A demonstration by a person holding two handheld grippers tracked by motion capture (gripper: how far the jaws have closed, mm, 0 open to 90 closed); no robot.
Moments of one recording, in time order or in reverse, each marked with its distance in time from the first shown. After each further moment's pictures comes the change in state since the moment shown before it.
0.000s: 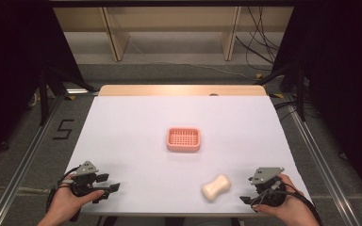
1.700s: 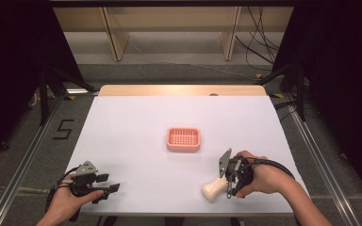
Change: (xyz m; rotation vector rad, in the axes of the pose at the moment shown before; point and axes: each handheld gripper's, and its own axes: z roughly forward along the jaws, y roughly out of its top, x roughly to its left) left arm 0.000 0.000 -0.001 -0.005 -0.010 0.002; right arm -0.004 0.099 0.032 0.387 0.183 -0.507
